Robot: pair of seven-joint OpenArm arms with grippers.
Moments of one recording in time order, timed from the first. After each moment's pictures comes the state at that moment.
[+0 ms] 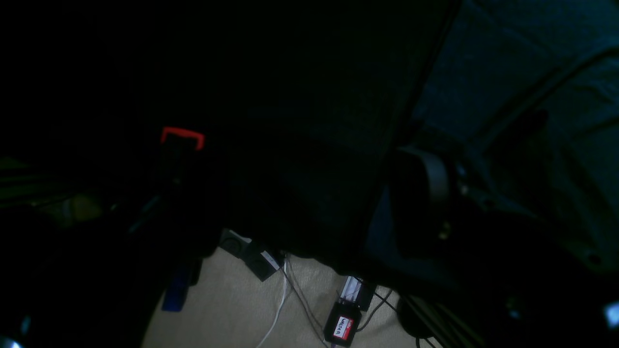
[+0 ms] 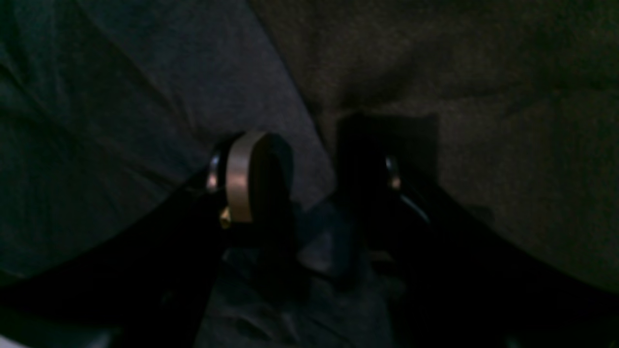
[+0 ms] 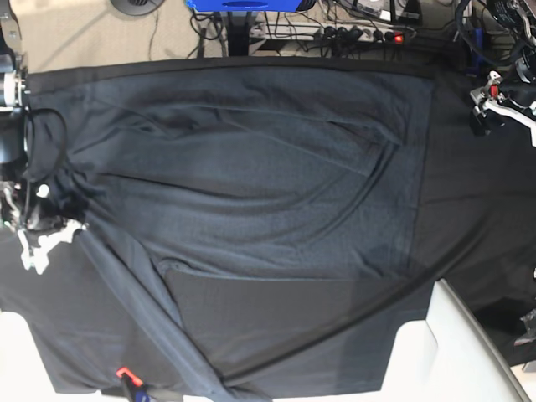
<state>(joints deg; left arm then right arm) 20.6 -12.9 -50.8 93.7 -31.4 -26.1 54.3 24.8 22.4 -2.0 32.4 27.0 15.8 -34.5</state>
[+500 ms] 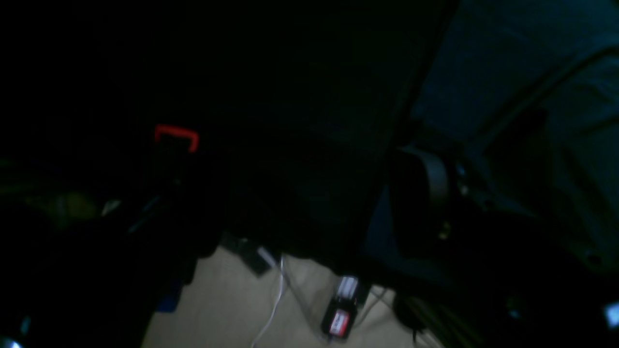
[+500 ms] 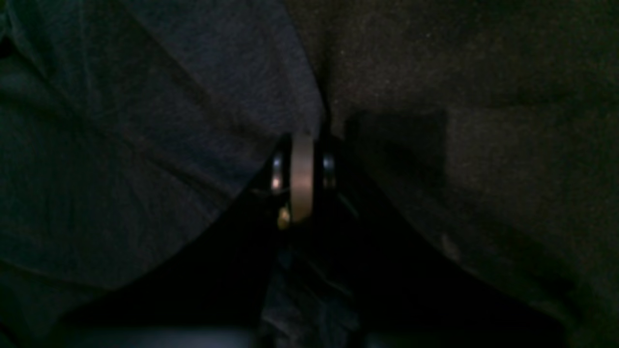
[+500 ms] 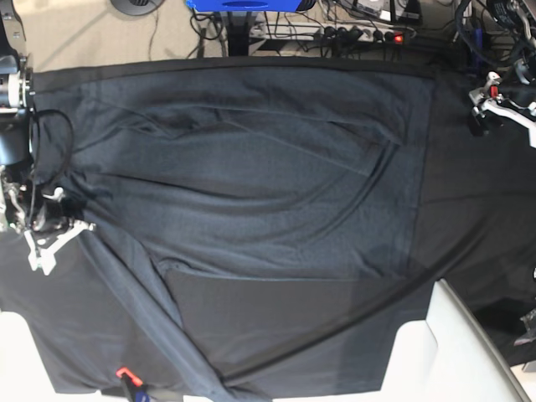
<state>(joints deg) 19.5 -13.9 -48.9 91.0 -31.0 -25.8 54.3 25.2 21.6 -2.1 32.4 27.1 16.1 -35.1</state>
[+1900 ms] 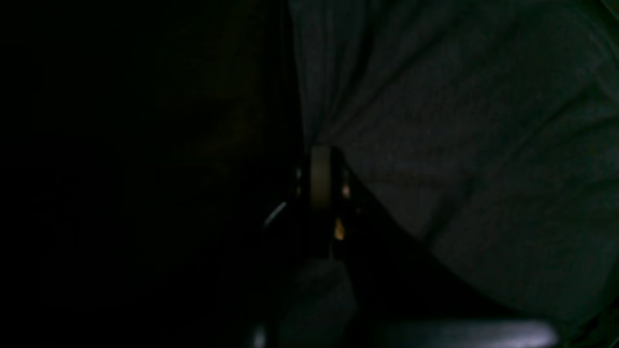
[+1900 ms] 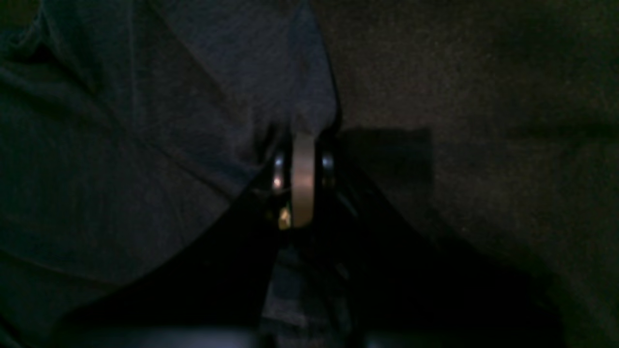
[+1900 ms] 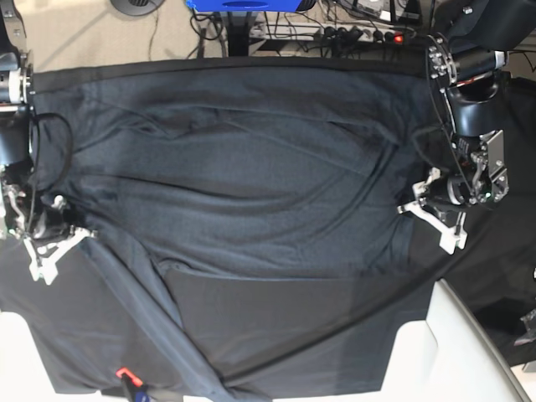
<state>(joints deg) -17.6 -19.0 -20.9 42.0 -19.7 -26.1 41.3 24.2 21.6 -2.1 37.8 27.0 16.2 -36.5</state>
